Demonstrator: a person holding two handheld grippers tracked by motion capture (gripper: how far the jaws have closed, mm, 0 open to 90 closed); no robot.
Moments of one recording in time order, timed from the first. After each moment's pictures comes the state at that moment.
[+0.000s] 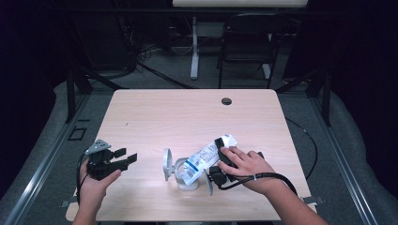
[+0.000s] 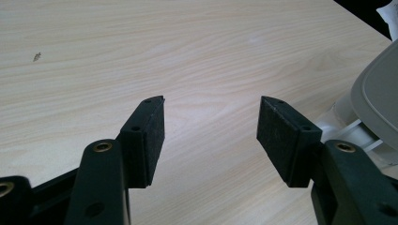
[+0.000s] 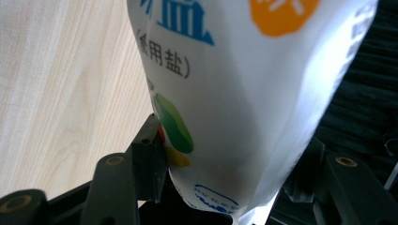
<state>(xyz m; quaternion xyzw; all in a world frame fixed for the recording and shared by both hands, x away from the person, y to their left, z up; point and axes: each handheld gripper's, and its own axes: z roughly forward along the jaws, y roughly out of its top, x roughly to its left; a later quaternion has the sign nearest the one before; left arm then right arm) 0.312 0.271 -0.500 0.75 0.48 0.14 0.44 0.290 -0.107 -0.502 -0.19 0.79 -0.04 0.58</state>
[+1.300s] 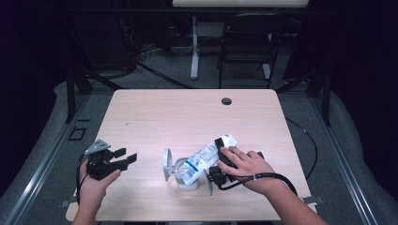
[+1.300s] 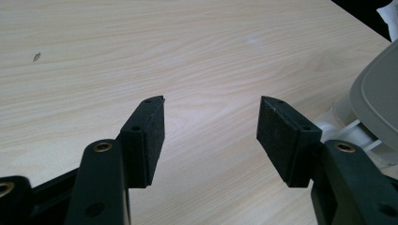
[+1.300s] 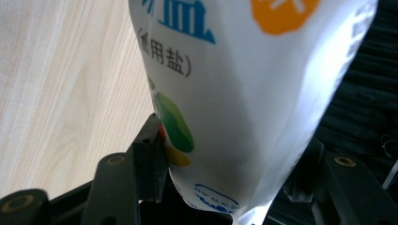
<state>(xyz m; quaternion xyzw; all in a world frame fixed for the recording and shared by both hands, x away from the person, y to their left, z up) 0.312 0.272 -0.500 0.75 0.48 0.14 0.44 0.289 -0.106 -0.500 -0.19 0.79 -0.05 0.58</state>
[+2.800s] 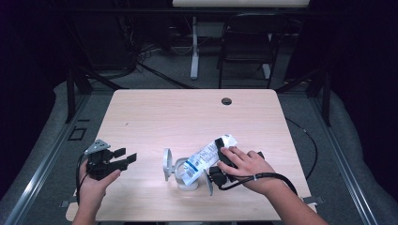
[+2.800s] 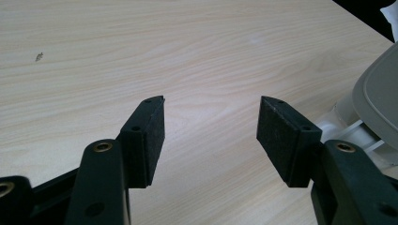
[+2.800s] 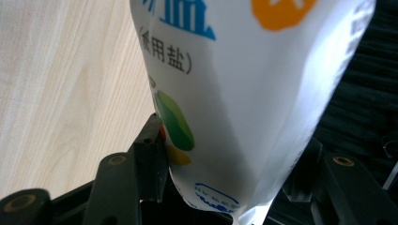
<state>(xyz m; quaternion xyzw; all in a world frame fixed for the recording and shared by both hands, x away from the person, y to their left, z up) 0.312 0.273 -0.500 0.75 0.48 0.14 0.44 0.288 -0.106 -0.499 -0.19 0.79 -0.04 0.58</state>
